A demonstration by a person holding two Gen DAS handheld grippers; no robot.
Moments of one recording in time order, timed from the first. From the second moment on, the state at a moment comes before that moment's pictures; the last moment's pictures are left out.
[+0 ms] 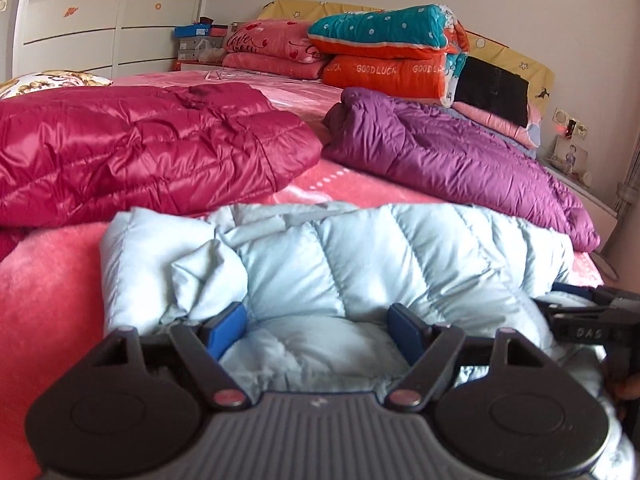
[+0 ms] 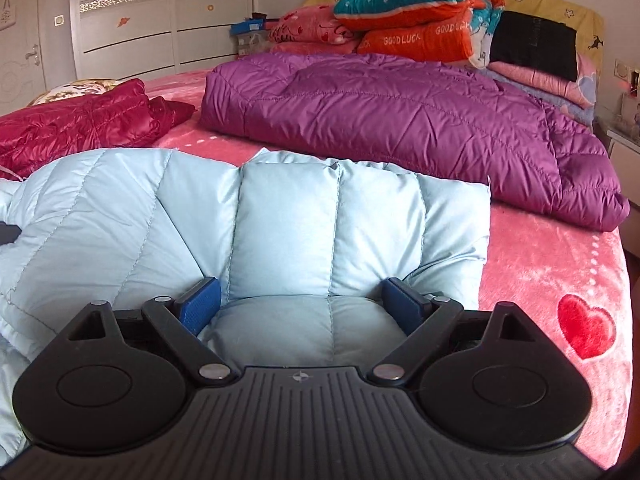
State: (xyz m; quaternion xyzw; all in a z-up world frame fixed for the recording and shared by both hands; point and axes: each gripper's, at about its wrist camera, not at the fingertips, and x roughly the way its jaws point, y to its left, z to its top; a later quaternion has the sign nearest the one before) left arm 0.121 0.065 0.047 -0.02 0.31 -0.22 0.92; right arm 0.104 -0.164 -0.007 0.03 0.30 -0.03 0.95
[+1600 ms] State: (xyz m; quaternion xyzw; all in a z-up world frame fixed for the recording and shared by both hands) left arm -0.096 0.037 0.060 0.13 0.35 -0.32 0.87; right arm -0.094 -0.138 0.008 0.08 0.40 -0.05 0.91
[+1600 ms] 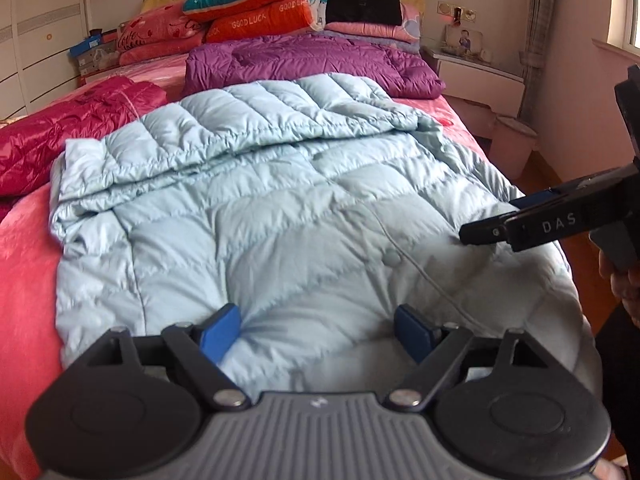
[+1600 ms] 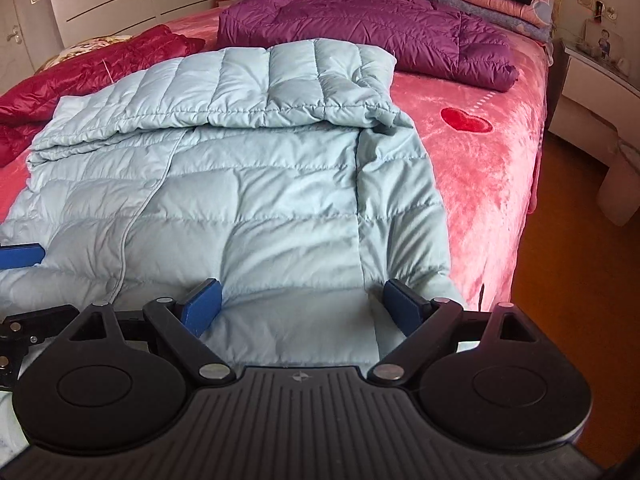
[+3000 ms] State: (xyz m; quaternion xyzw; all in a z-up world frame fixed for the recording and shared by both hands) left arm -0.093 0.142 0.077 -0.08 0.48 -0.19 0.85; right arm -0.138 -0.247 -0.038 0.35 0.42 -0.02 0.84
